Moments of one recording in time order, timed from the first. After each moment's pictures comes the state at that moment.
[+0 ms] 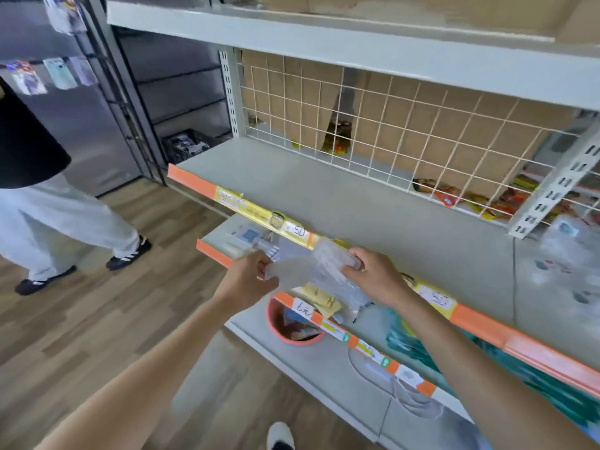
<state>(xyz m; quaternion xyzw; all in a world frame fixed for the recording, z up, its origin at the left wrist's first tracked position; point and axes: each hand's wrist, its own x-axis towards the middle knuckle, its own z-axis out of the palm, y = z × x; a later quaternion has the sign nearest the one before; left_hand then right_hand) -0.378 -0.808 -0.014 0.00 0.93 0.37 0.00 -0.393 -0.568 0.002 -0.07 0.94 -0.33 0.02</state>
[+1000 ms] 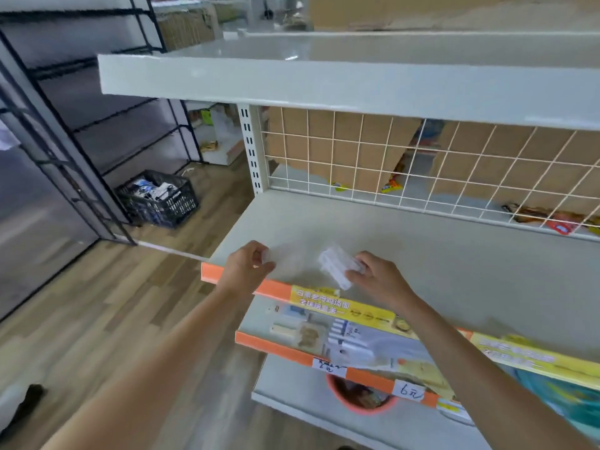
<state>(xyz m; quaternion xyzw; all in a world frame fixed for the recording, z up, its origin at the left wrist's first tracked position) -0.710 -1.041 -0.010 0.12 0.91 0.41 0.00 -0.631 -0.799 -0.008 0.07 0.92 -0.39 -0.03</state>
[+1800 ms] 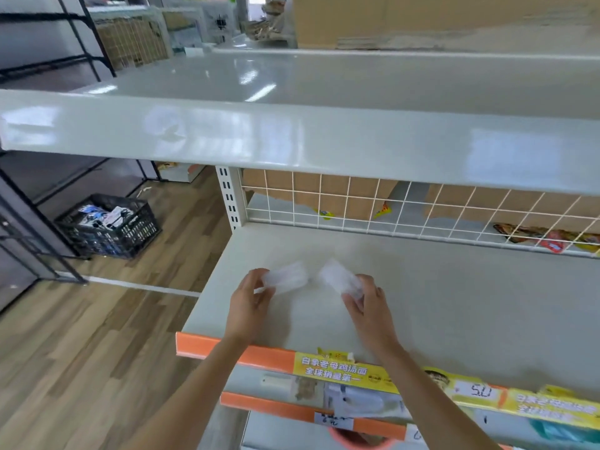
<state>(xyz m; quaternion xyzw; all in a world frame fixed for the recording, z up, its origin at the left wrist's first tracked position) -0.793 -1.021 -0.065 0.19 0.85 0.50 -0.04 -0.697 -0.812 -0.069 0.17 0.89 -0.38 -0.18</state>
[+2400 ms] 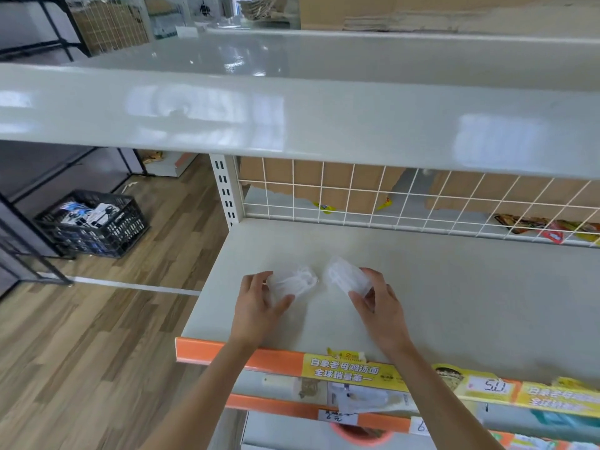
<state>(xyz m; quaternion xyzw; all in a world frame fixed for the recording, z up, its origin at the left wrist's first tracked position) -0.795 -1.017 -0.073 0.16 0.87 0.47 0.00 -0.697 -0.813 -0.072 0.18 0.88 -0.38 -0.20</state>
